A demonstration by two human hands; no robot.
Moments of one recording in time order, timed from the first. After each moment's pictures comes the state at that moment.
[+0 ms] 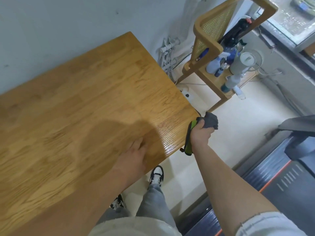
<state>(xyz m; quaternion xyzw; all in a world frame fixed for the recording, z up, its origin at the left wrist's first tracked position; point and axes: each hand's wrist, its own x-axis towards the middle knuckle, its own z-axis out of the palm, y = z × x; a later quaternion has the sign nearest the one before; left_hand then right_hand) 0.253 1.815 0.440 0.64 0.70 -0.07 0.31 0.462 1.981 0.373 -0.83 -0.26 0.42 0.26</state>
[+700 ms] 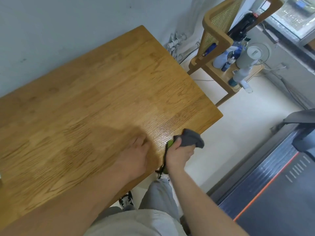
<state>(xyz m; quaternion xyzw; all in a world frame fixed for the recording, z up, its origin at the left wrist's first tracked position) 0.194 1.768 0.435 0.66 0.68 -0.06 0.31 0.345 1.819 0.381 -0.82 -0.30 0.42 0.27</state>
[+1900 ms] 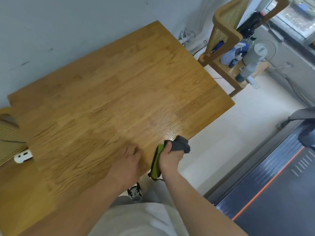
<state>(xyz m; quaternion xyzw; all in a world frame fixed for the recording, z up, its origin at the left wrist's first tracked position) 0.142 1.644 0.437 0.66 0.70 -0.03 0.27 0.287 1.717 0.378 -0.80 -0.28 0.49 0.19</state>
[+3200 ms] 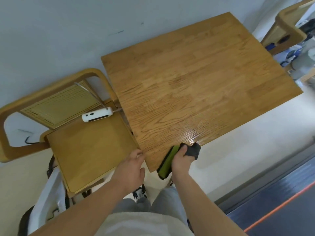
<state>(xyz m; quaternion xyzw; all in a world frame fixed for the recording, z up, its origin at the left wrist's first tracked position) -0.032 1.363 0.419 0.55 0.76 0.08 0.34 0.123 1.481 0.359 -0.79 -0.26 0.52 0.21</state>
